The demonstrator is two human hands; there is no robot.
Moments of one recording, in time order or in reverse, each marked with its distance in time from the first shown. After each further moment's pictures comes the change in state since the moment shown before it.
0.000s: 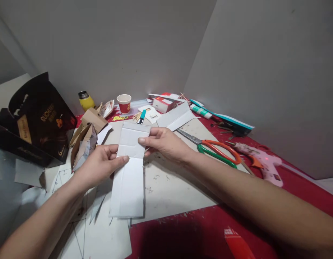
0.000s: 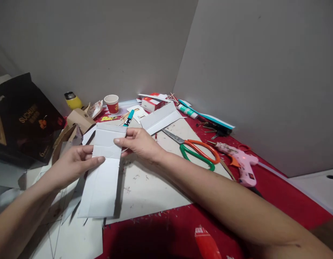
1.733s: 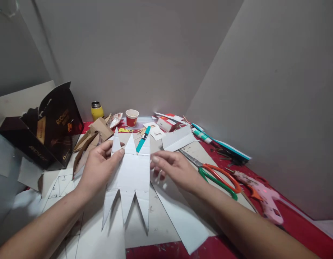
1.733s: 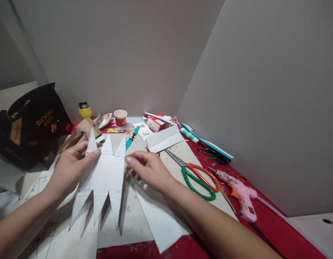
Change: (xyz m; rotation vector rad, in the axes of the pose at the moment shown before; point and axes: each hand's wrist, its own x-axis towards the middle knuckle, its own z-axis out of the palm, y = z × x) left_hand 0.000 -0.002 0.000 -0.285 0.472 0.217; right_hand -0.025 -0.003 0.006 -0.534 0.058 -0.041
